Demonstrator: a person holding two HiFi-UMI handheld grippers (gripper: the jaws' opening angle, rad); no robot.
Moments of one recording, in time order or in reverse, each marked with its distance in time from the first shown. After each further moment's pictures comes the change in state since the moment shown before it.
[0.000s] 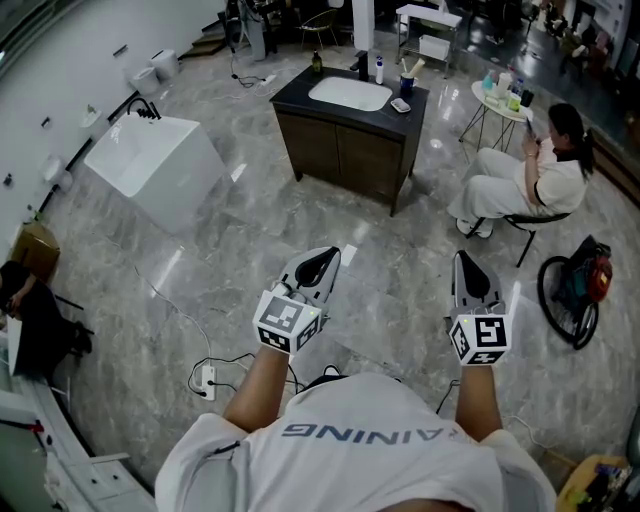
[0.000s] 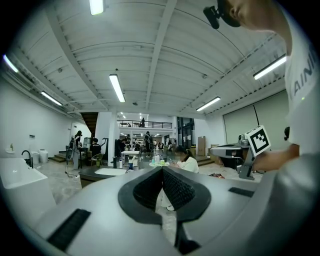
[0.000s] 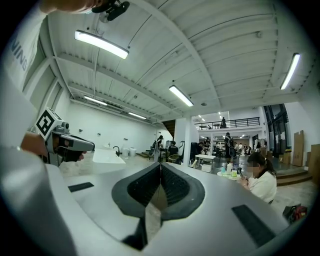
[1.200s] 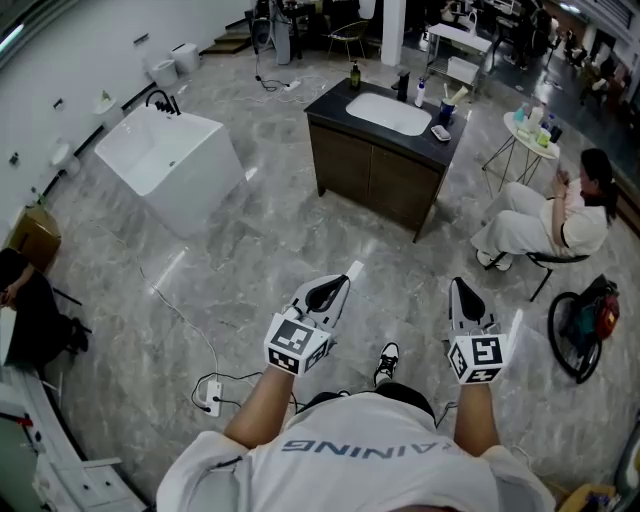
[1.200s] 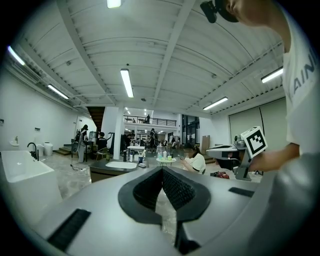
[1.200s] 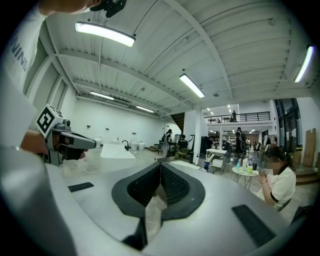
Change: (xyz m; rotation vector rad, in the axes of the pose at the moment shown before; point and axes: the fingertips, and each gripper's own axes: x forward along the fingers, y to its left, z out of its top) left arm -0.031 0.129 -0.043 -0.054 0.038 0.027; right arm 0.116 0.108 -0.020 -0.021 0.081 0.090
